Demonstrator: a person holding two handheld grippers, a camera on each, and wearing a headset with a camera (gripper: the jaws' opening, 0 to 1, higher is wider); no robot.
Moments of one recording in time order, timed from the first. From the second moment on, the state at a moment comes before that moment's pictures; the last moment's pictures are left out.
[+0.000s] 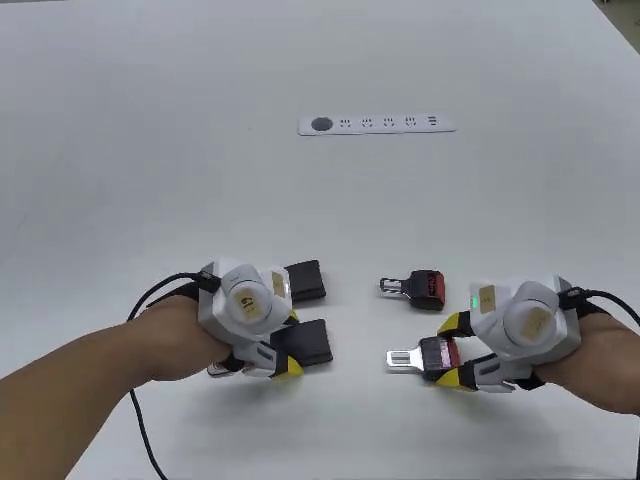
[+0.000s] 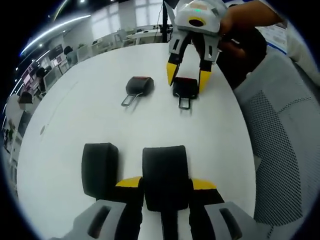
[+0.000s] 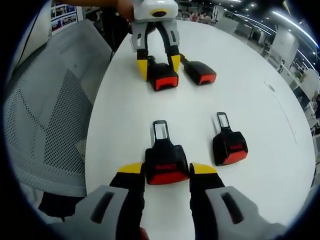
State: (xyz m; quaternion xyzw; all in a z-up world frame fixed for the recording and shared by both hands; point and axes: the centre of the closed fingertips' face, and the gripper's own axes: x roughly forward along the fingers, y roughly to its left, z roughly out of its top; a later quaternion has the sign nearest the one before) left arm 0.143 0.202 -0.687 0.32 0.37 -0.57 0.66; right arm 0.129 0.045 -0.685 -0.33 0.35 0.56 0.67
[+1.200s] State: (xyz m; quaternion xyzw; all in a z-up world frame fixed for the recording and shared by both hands) left arm 0.138 0.197 -0.689 0.36 0.35 -0.60 0.62; right arm 0.138 0.082 -0.691 -0.29 0.35 0.56 0.69
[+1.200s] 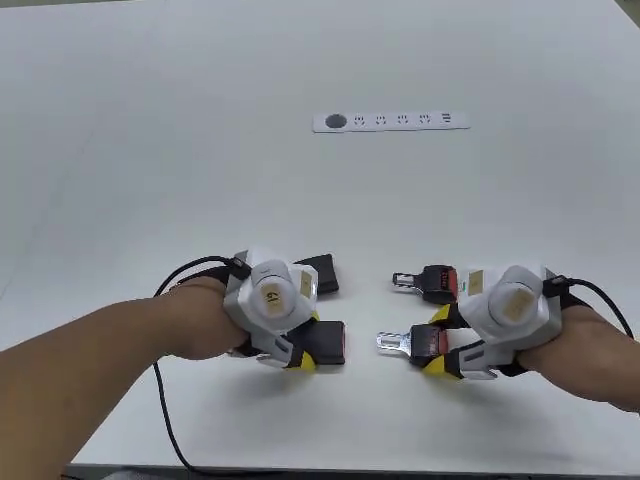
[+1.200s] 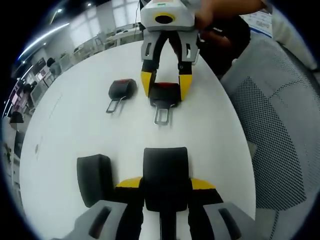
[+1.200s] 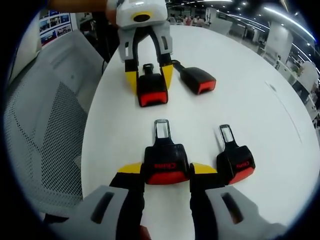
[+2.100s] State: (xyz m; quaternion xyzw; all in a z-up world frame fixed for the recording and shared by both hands) left arm 0.135 0.195 -0.687 0.36 0.36 -0.60 0.62; right arm 0.139 0.123 -0.690 -0.32 0.32 0.58 0.67
